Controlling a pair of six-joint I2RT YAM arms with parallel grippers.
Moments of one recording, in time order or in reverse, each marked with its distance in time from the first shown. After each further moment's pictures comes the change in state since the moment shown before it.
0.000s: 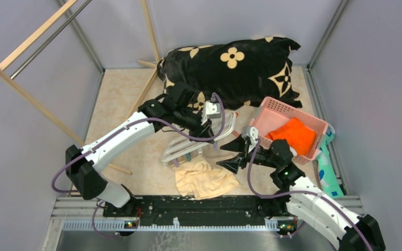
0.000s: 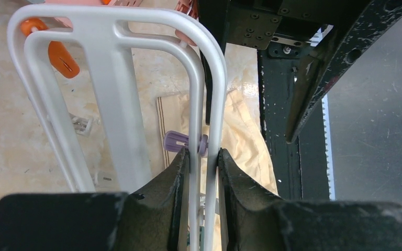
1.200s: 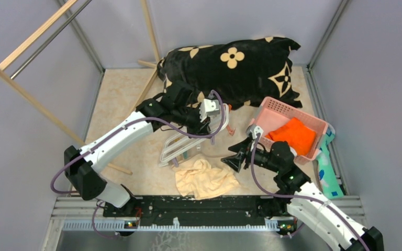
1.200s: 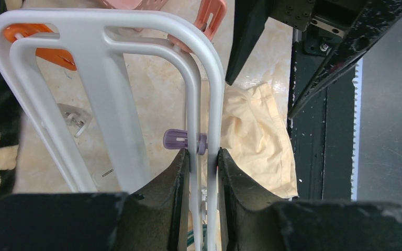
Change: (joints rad) left arm 0.009 -0.006 0.000 0.012 -0.108 -0.018; right arm 0.000 -0.134 0.029 -0.318 0.201 0.072
